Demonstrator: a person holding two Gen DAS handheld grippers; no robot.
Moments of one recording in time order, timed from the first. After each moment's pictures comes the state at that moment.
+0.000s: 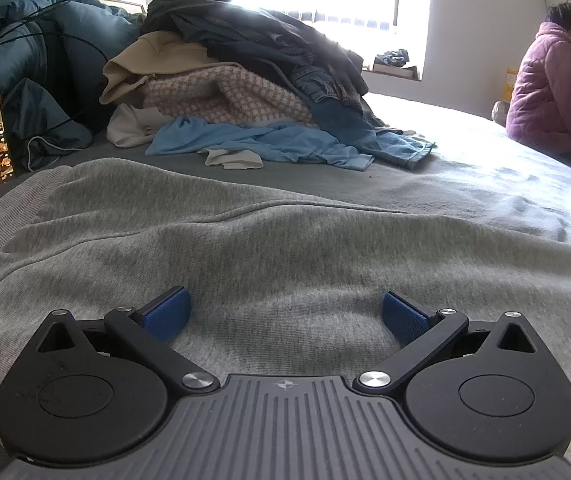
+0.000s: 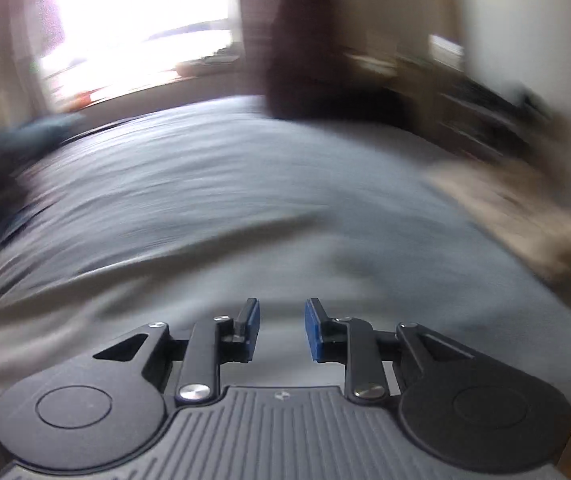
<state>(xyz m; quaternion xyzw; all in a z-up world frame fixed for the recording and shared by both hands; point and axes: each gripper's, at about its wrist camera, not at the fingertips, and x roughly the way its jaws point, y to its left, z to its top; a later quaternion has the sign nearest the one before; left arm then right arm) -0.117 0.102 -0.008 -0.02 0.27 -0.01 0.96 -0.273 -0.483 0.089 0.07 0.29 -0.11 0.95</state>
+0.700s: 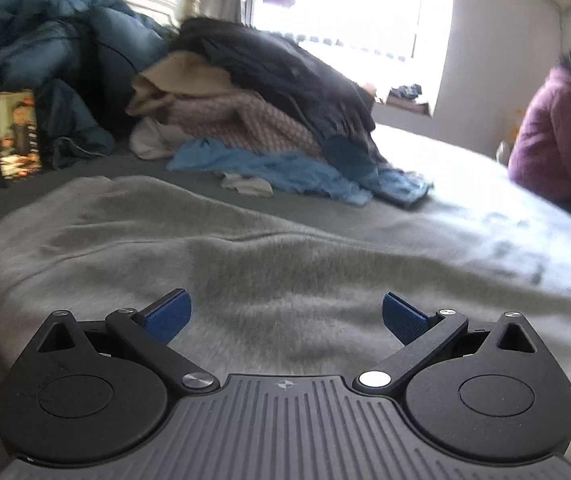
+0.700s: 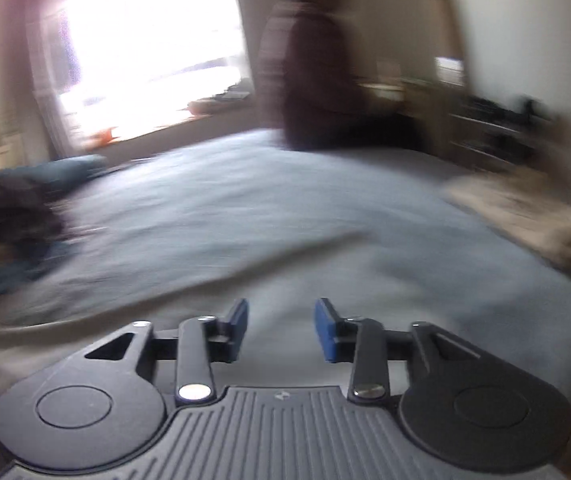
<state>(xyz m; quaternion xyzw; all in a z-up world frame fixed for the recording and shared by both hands) -0.168 0.107 0.026 -0.08 0.22 0.01 0.97 -0.287 -0.431 0.111 0.12 0.23 -0.09 0.96</state>
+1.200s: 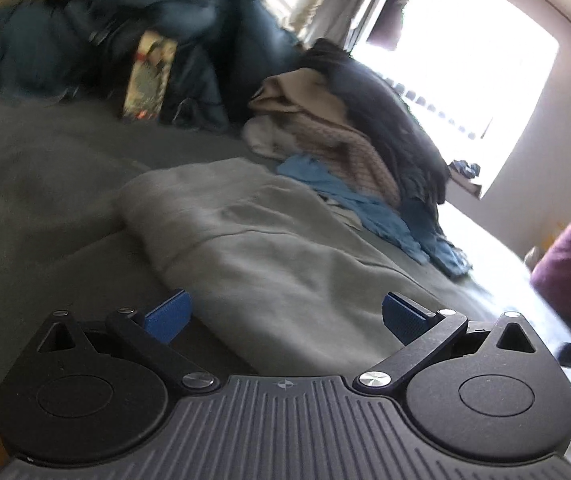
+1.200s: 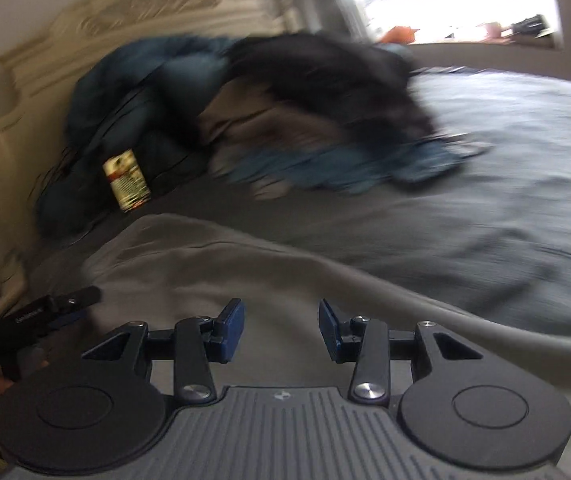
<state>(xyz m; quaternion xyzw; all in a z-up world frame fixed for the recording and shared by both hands) -0.217 0.212 0.017 -0.27 0.20 0.08 0.94 -0.112 -0.108 0.105 0.06 0.34 0.30 0.89</state>
